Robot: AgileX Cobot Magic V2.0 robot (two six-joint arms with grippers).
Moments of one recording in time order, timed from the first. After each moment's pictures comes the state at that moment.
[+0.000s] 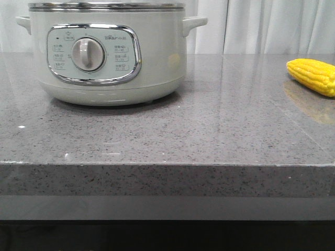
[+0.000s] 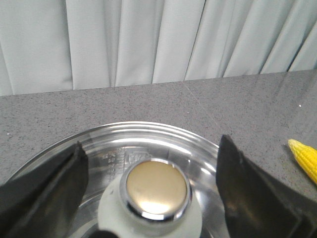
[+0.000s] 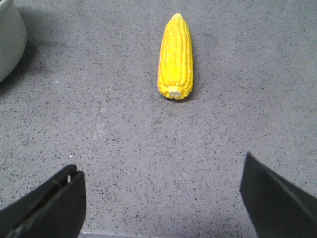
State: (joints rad) left arm -0.45 1.53 -1.35 -0.08 0.15 -0.06; right arm 0.06 0.63 -0.76 0.02 0.72 0.05
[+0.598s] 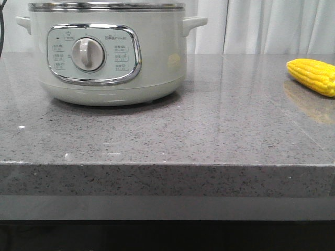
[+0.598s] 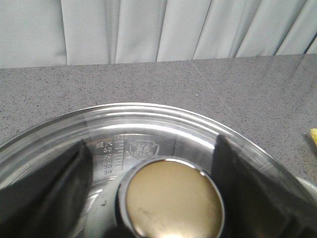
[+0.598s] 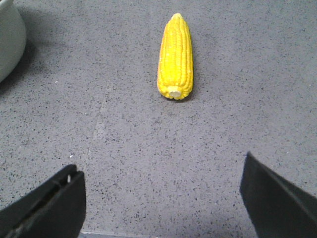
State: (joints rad) left arm -0.45 1.67 -1.40 -0.09 0.13 -0.06; right arm 0.06 0.63 -0.76 0.02 0.72 0.05
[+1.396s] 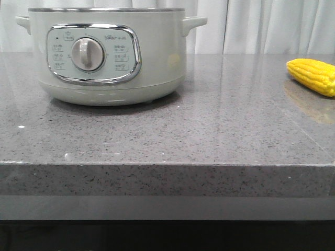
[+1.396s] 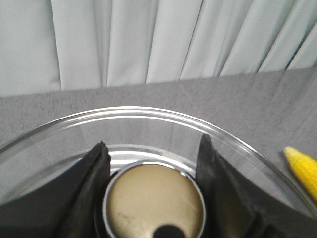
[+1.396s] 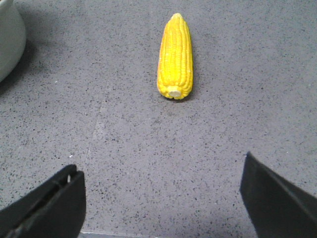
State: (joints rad) left arm -0.46 1.60 -1.56 -0.09 0.31 -0.05; right arm 0.06 0.63 -0.76 0.02 0.72 0.05
